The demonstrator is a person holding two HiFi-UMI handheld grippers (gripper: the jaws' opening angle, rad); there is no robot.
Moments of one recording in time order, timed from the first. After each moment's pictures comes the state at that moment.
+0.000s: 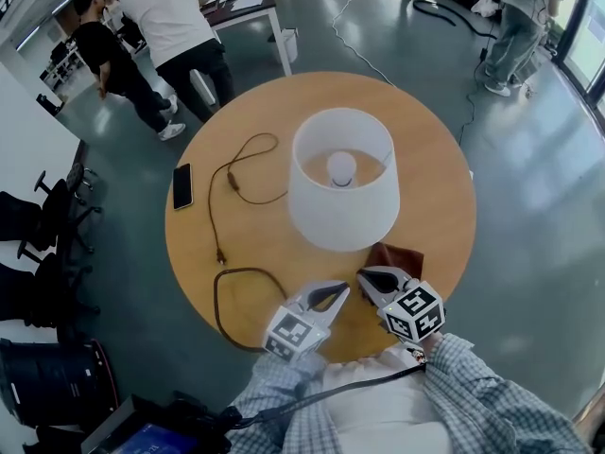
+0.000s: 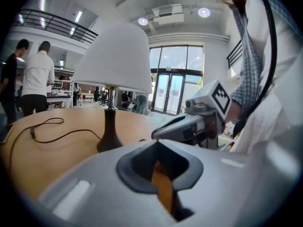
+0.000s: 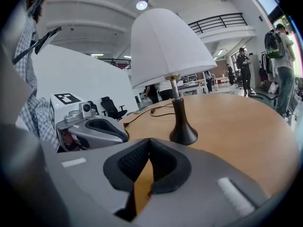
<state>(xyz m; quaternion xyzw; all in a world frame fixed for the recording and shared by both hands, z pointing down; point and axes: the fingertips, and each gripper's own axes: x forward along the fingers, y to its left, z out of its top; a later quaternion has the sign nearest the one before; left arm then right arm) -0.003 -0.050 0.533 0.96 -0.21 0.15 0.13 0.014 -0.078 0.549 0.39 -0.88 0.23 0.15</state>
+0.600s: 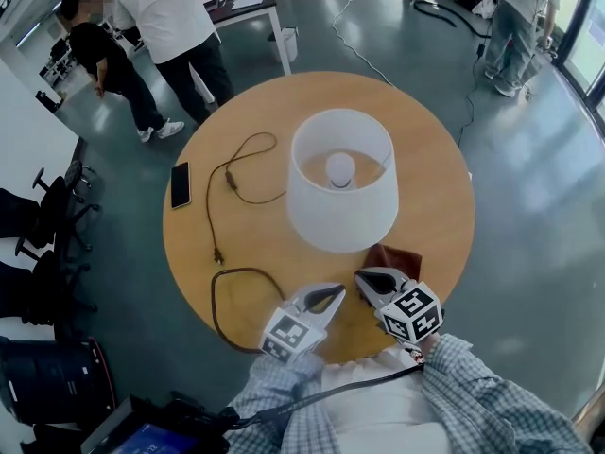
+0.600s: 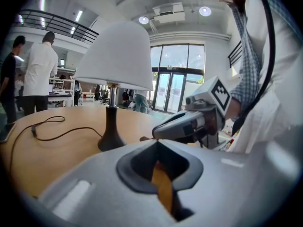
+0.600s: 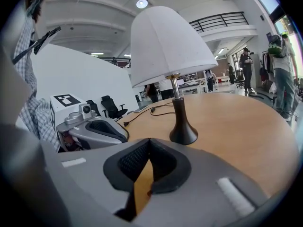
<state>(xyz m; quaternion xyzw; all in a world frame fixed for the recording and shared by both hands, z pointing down) -0.008 -0.051 0.543 0.95 -0.22 0.16 0.12 0.014 -0.077 0.551 0.38 -0.88 0.23 0.15</state>
